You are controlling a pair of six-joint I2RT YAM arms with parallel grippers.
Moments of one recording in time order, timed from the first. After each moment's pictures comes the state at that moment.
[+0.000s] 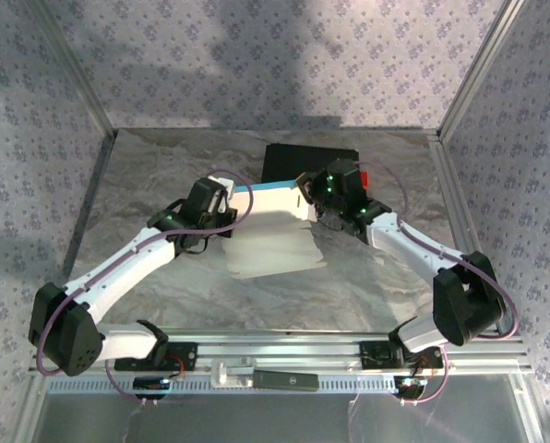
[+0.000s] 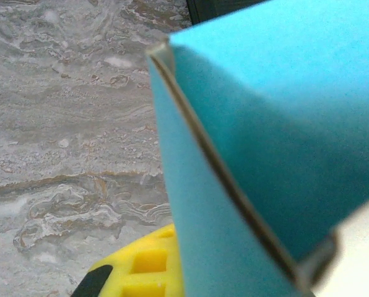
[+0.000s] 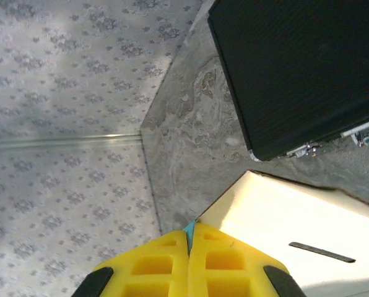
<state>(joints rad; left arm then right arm) -0.62 1.27 0.99 -0.54 -0.16 -0.27 0.53 1.45 0.98 0.06 -0.12 1.38</state>
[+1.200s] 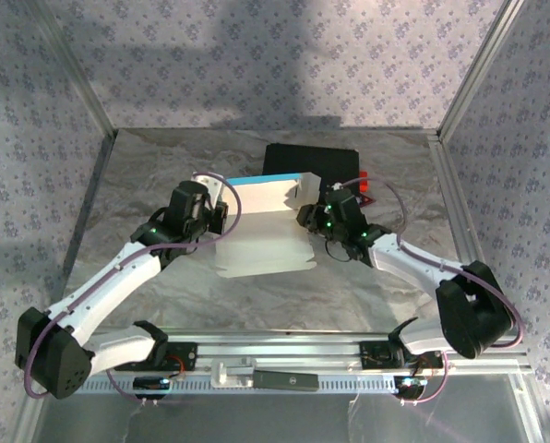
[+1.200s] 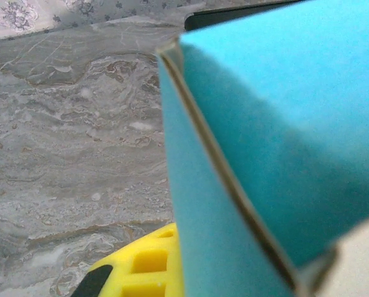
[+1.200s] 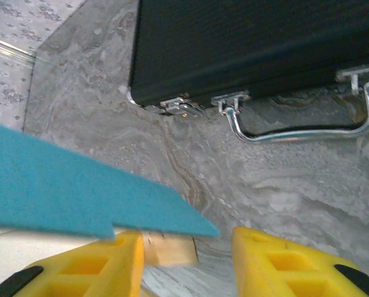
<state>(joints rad) -0.58 1.13 0.90 -0.37 -0.17 -0.16 0.57 1.38 0.78 0.00 -0.07 0.85</state>
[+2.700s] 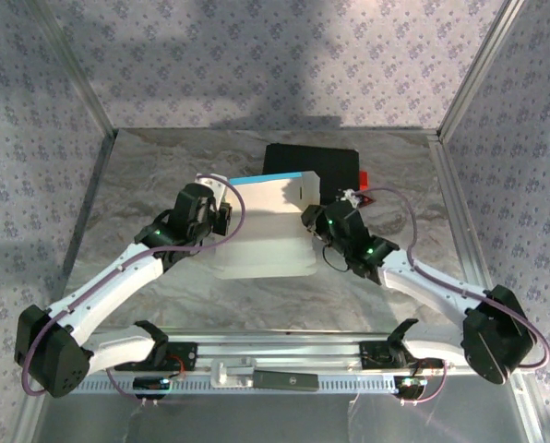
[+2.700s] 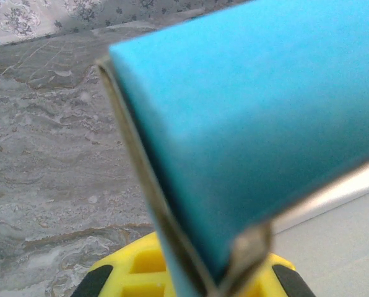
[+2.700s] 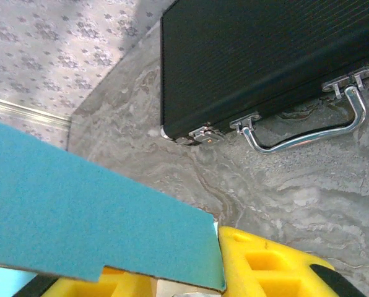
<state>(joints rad) -0.63 1.14 0.90 -0.36 -0.22 -0.18 0.70 1.19 0.71 0.01 0.18 1.09</state>
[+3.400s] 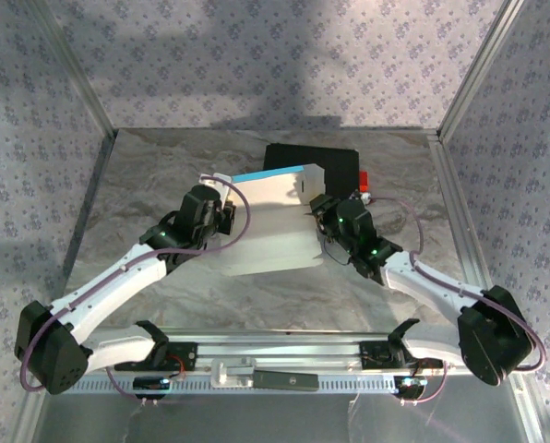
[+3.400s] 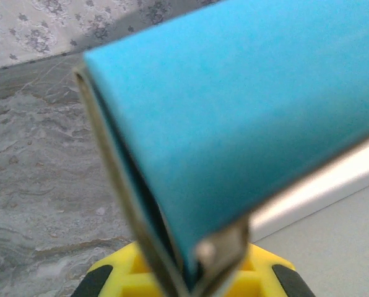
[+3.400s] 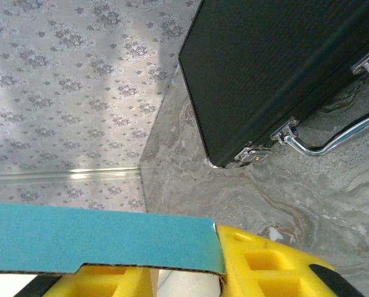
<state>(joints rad) -0.68 1.15 0.90 -0.32 -0.33 -0.18 0.62 1.21 0.65 0.22 0.13 1.45</state>
